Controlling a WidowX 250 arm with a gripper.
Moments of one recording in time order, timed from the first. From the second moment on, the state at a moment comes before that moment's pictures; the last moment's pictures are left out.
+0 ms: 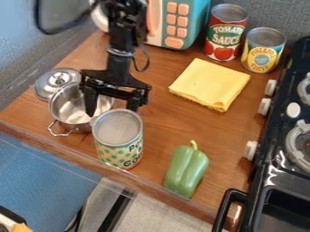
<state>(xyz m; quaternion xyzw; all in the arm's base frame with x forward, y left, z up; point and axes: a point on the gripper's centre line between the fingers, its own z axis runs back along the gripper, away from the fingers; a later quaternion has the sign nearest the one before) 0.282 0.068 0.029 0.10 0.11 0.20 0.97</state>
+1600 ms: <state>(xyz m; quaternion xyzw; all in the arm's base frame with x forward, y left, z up) 0.314 0.047 0.064 0.03 -0.04 0.09 0.99</state>
